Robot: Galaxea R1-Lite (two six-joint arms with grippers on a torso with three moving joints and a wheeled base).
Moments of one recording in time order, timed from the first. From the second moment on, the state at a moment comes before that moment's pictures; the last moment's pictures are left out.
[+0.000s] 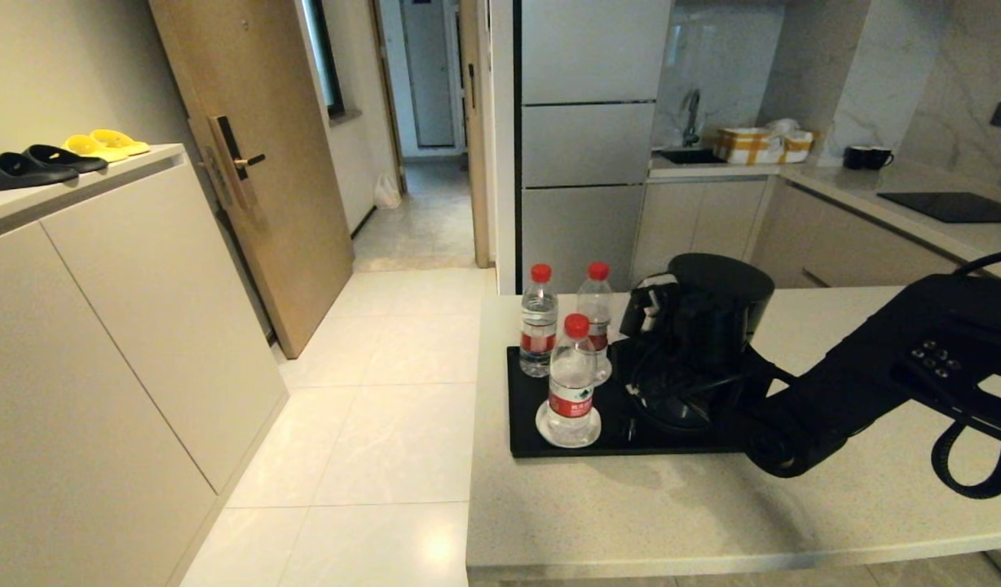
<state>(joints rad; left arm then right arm) 0.00 0.00 0.00 0.04 0.01 0.00 0.43 2.20 -0.97 -1.00 -0.17 -0.03</state>
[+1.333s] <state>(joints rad) 0.00 0.00 0.00 0.04 0.01 0.00 0.43 2.25 -0.98 -0.95 -0.17 -0.06</state>
